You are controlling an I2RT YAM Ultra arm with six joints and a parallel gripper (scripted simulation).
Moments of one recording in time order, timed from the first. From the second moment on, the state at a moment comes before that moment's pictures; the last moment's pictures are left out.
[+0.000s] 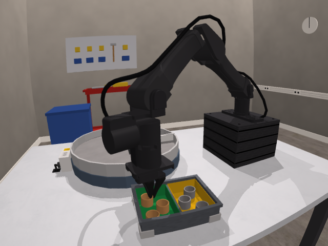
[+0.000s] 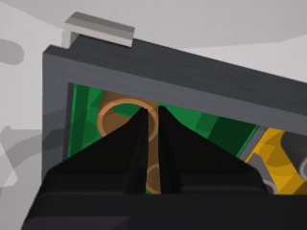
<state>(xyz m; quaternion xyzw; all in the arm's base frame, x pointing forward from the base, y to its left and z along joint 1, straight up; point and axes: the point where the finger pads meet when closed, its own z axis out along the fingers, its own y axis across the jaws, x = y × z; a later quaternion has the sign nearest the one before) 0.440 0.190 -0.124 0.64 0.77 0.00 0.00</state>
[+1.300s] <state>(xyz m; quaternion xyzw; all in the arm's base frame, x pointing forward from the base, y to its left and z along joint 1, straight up) 0.439 0.190 -0.124 0.64 0.77 0.00 0.00</state>
